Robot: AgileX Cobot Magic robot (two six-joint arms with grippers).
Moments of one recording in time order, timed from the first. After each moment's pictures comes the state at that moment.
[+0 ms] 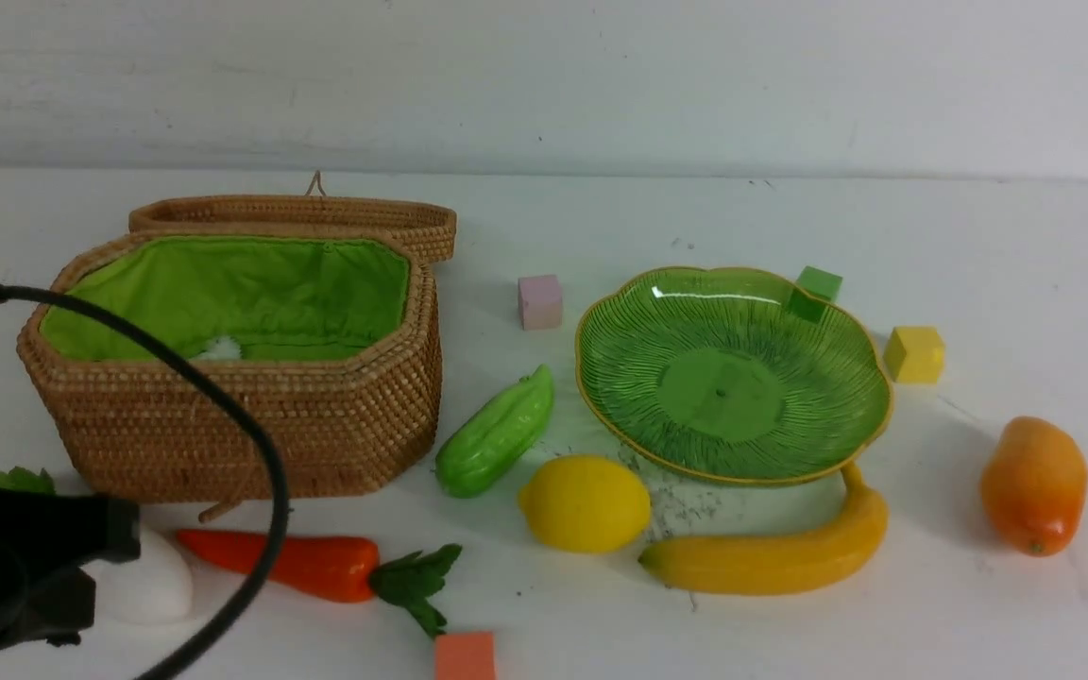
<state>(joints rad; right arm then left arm) 0.20 0.68 -1.17 0.49 1.22 -0.24 -0.28 0.95 -0.84 -0.01 1.00 -0.53</state>
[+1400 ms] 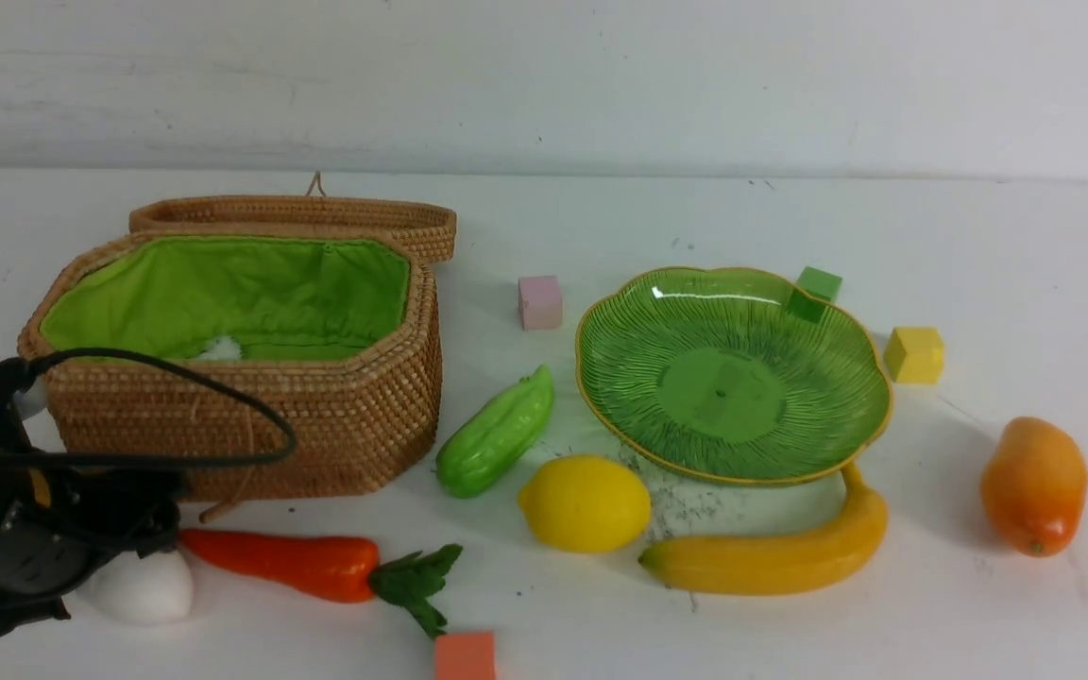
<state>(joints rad) 0.55 0.73 -1.17 0.34 1.20 -0.31 -0.07 1.48 -0.68 0.17 0.34 -0.84</state>
